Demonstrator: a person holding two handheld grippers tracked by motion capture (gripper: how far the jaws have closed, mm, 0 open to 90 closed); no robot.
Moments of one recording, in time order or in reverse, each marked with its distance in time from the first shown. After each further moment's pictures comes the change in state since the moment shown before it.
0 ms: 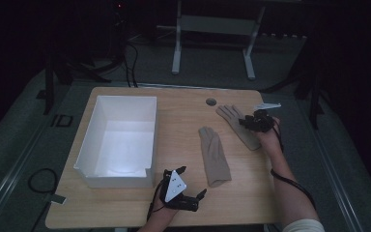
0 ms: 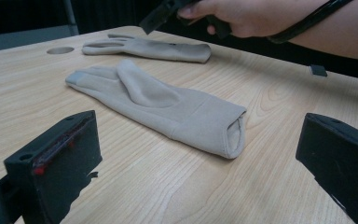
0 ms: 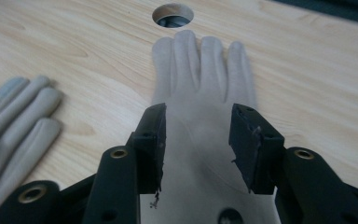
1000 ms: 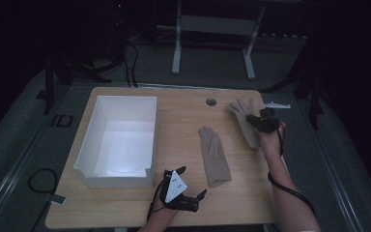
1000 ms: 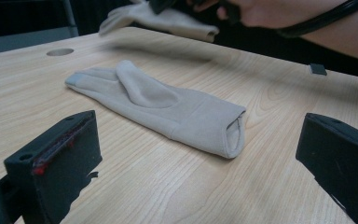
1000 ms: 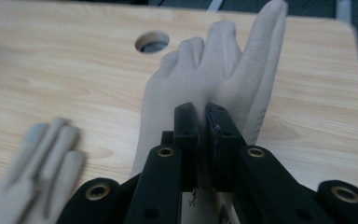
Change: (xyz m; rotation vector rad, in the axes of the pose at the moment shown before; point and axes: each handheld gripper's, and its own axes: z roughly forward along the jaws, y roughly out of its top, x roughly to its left) left arm -0.001 0.000 0.000 -0.001 0.002 0.012; right arm 0.021 0.009 -0.043 -0.065 -0.108 0.195
